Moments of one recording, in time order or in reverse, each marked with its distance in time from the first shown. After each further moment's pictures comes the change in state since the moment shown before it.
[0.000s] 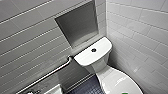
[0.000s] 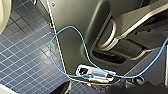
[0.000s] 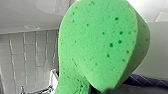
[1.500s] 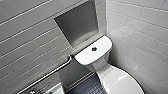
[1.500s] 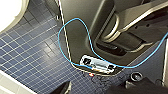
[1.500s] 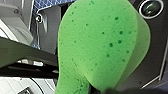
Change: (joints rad) left arm -0.012 -0.077 0.086 -0.023 0.005 -0.001; right arm -0.563 0.241 -0.482 -0.170 0.060 -0.048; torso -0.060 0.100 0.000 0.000
